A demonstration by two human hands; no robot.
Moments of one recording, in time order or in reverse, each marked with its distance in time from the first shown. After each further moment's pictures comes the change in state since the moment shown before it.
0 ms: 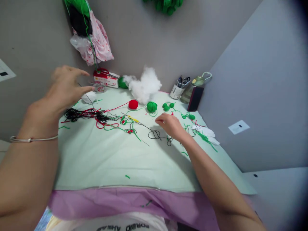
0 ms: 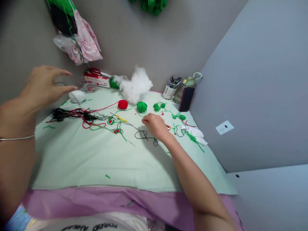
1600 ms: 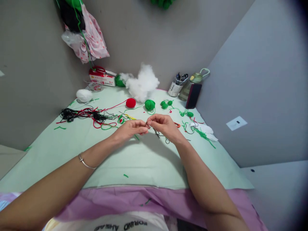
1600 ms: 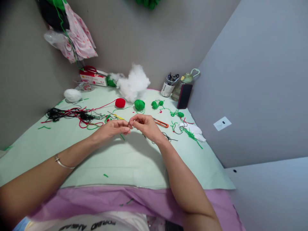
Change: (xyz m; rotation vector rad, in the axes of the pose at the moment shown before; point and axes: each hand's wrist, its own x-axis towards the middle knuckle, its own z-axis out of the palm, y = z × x) left_hand -0.097 0.031 0.173 -0.669 -0.538 -0.465; right_hand -0.020 -0.027 0.005 1.033 -0.035 -0.014
